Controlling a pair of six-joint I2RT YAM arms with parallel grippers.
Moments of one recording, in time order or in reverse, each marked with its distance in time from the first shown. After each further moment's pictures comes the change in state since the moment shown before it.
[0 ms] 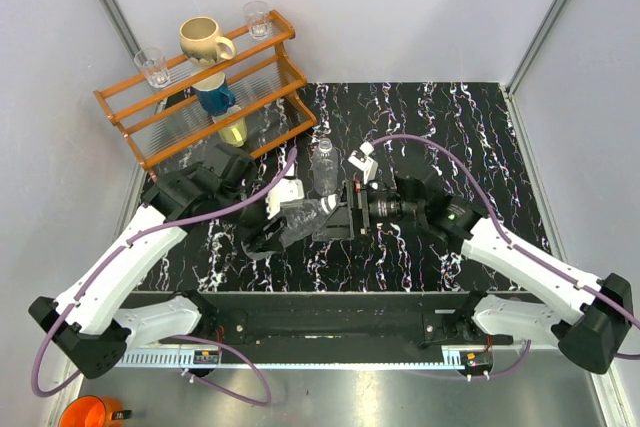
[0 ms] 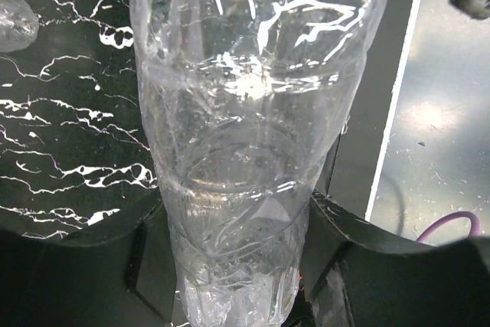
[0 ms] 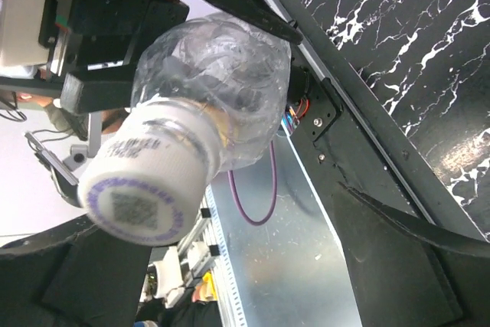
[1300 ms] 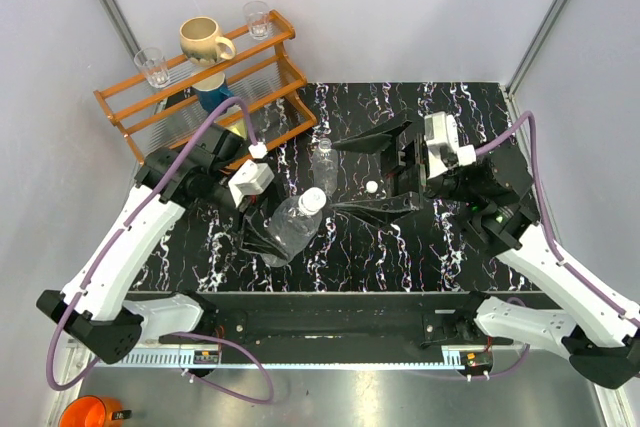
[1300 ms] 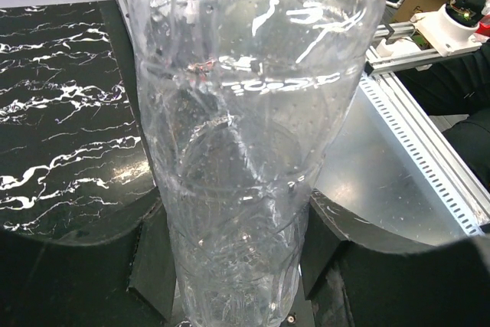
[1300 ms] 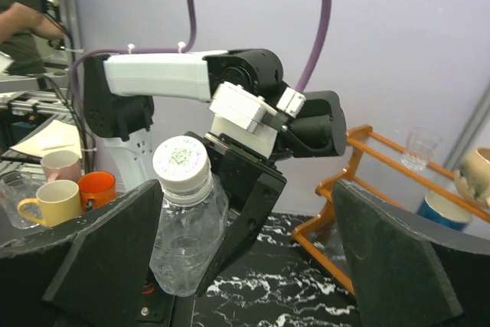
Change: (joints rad) left arm 0.115 0.111 0.196 -0.201 0.828 0.398; right arm 0.003 -0.125 0.269 0.419 -0.037 -0.748
